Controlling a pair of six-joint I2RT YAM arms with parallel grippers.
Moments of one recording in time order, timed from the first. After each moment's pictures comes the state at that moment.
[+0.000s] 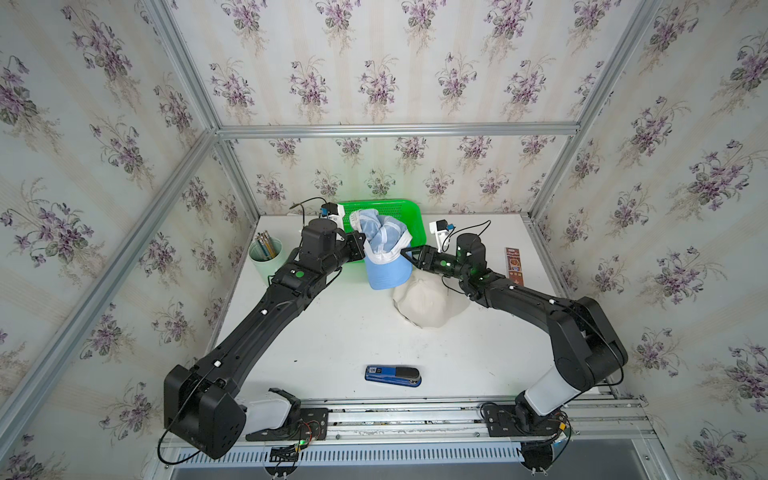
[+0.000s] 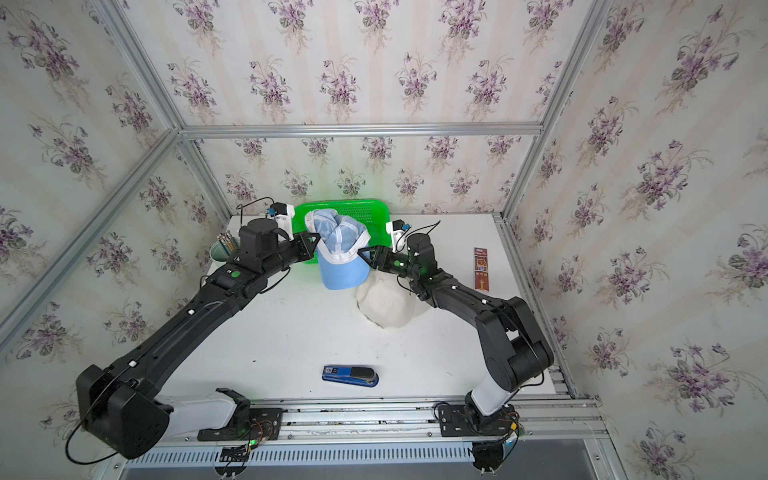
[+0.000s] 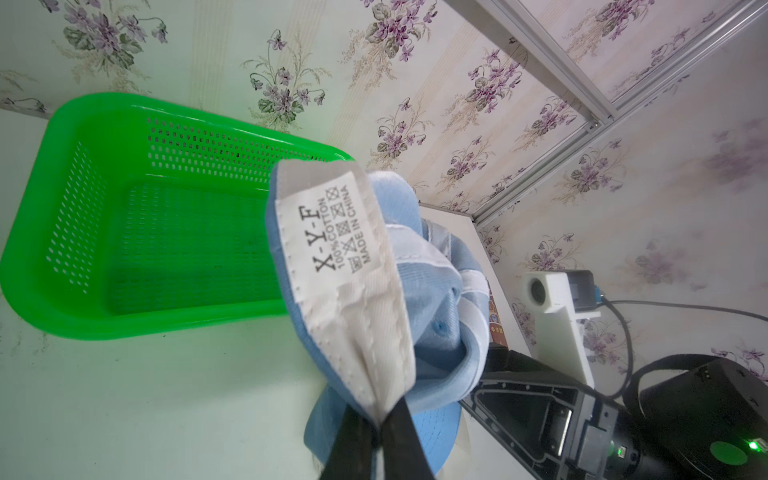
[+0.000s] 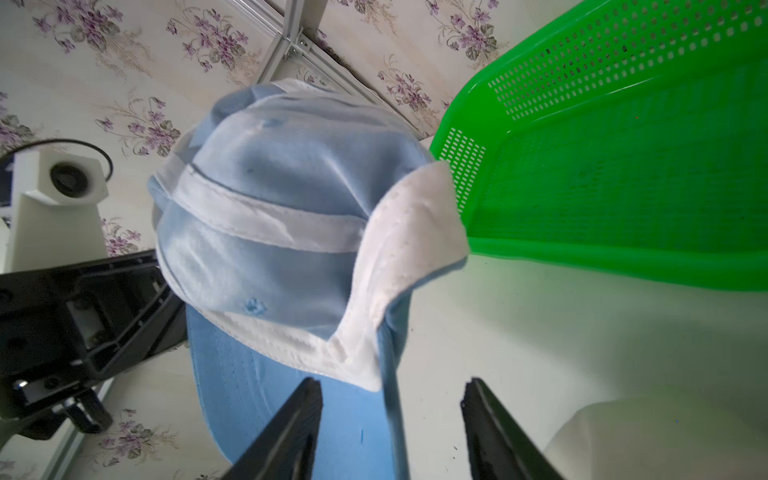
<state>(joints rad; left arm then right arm) -0.41 1.29 1.14 -0.21 0.09 -0.60 0.49 1.64 0.96 0.46 -0.61 0.81</state>
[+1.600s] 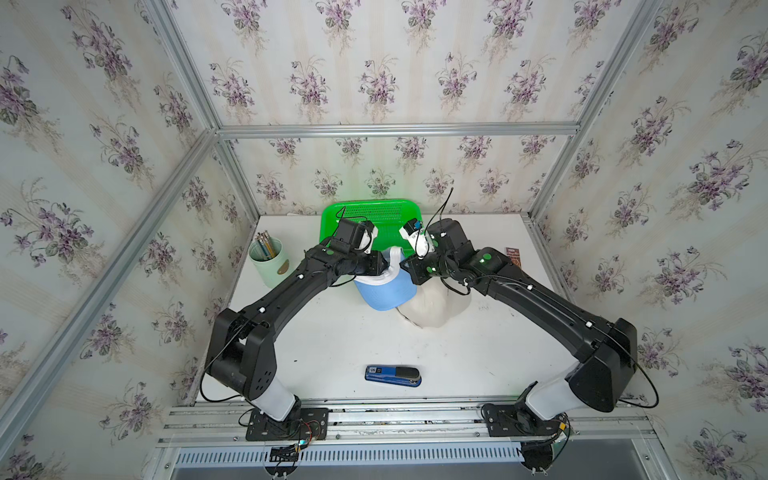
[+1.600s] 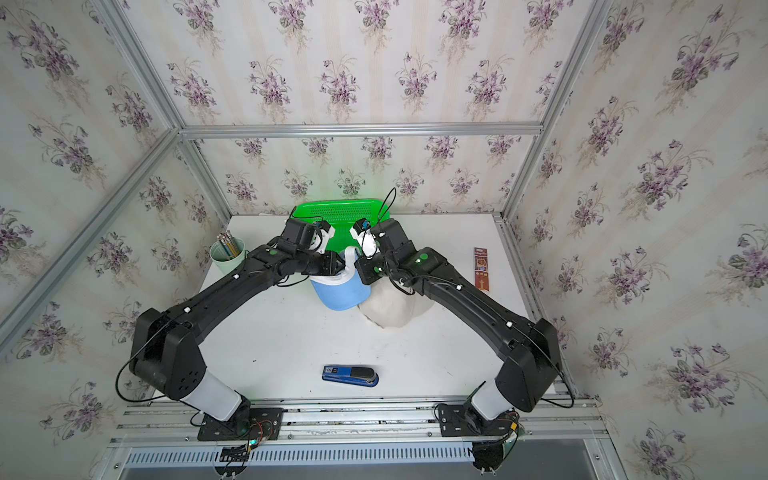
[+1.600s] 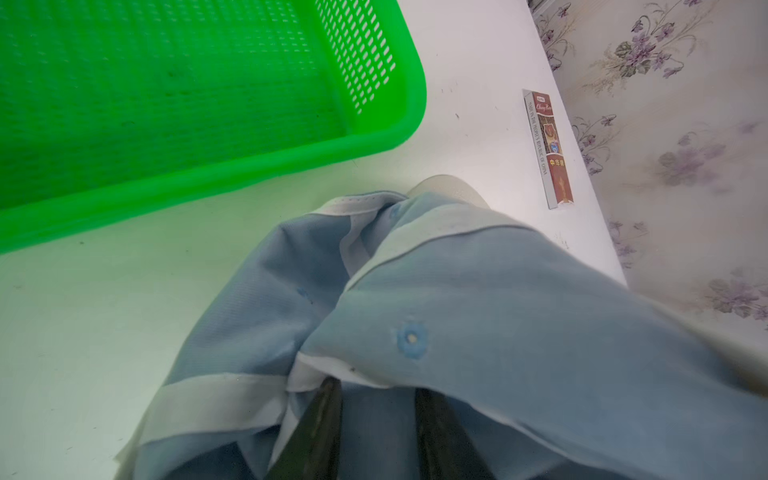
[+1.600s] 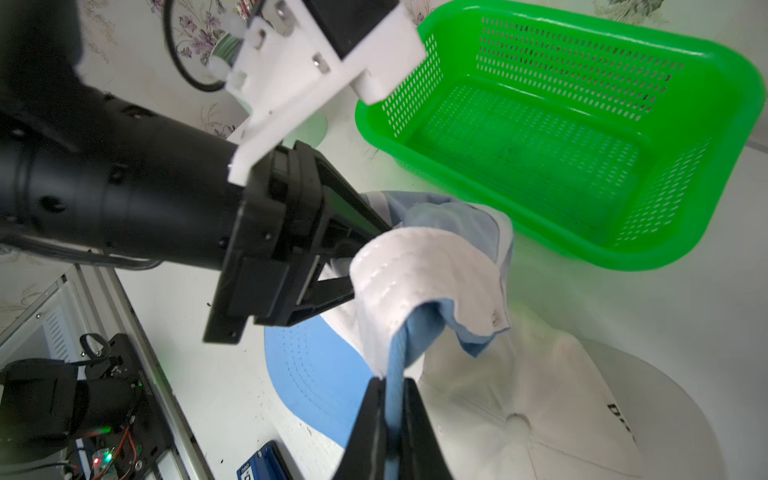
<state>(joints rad) -0.44 1.61 1.28 -0.49 0.30 -0.38 0.73 1.52 1.41 -0.58 -0.20 0.13</state>
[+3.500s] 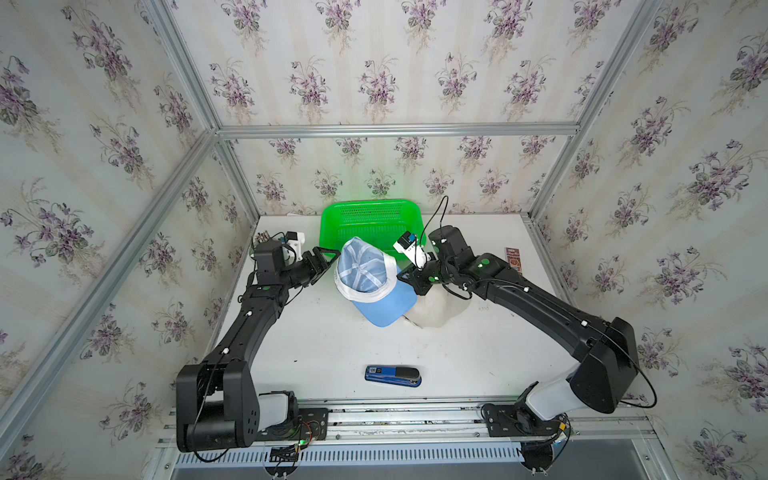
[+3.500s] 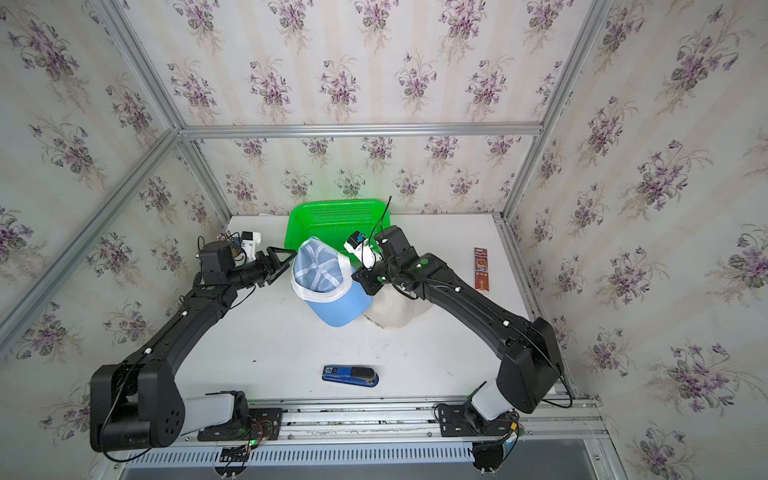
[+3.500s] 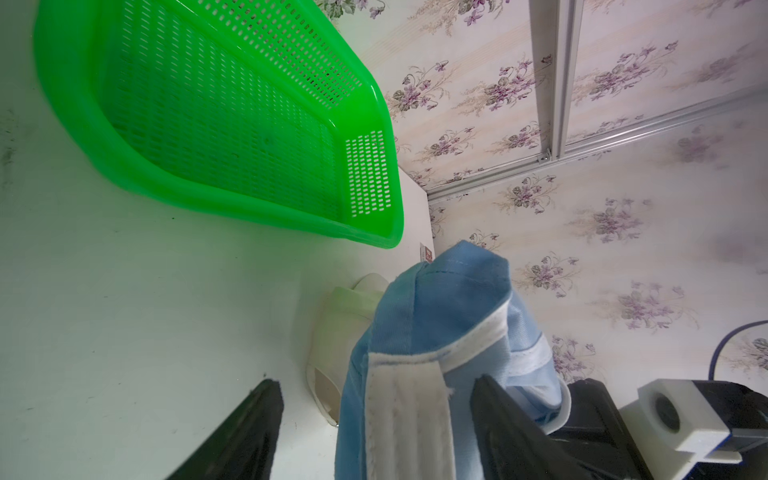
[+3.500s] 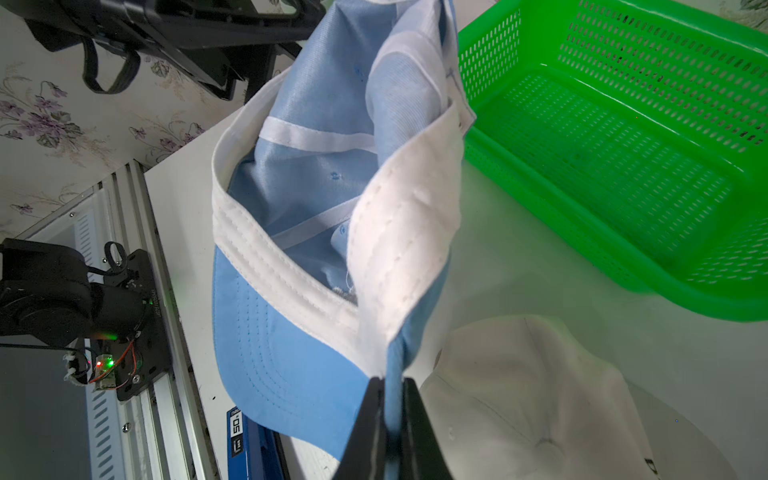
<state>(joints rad) 0.07 1.30 0.82 0.02 0.79 -0.80 0.71 1.52 1.32 -0.53 -0.36 -0.06</state>
